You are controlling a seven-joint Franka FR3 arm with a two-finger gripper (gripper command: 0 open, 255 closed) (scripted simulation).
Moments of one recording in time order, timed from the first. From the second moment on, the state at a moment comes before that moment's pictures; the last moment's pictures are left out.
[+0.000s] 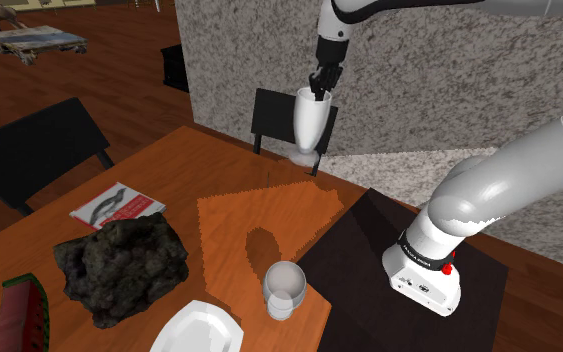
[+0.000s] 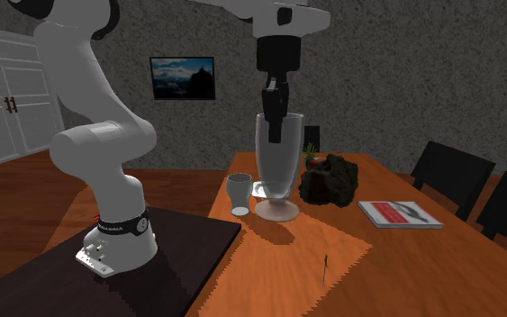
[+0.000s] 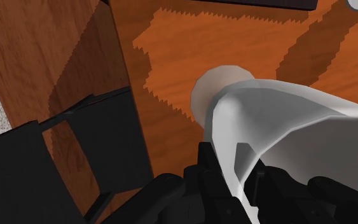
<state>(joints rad) -0.06 -0.43 0.04 -2.22 0.01 1.79 -0.07</state>
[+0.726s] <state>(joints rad) -0.06 -0.42 0.03 -2.06 0.01 1.64 -0.08</state>
